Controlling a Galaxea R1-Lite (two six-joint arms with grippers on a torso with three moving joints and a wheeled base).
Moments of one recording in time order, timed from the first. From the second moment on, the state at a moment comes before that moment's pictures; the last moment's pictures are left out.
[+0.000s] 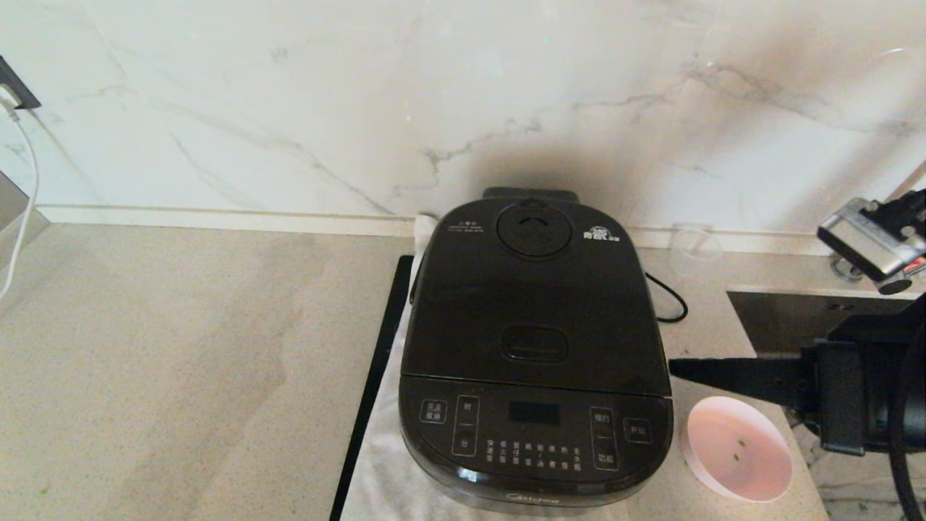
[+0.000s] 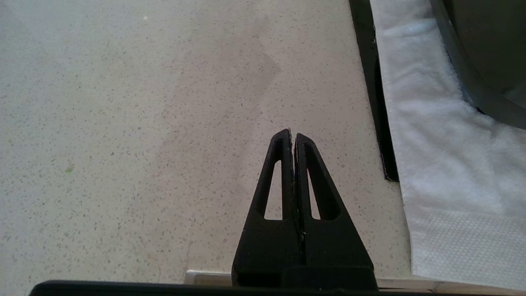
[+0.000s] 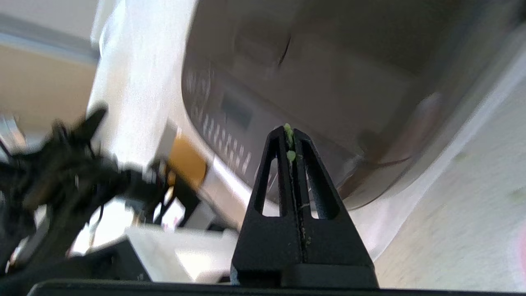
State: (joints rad) left arm -0.01 0.00 -0.02 0.05 -0.04 0.07; right arm 0.56 1.21 -0.88 0.03 0.29 0.43
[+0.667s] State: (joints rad) left arm -0.01 0.00 -0.02 0.05 -0.04 0.07; right arm 0.13 0.90 -0.98 0.24 -0.10 0.23
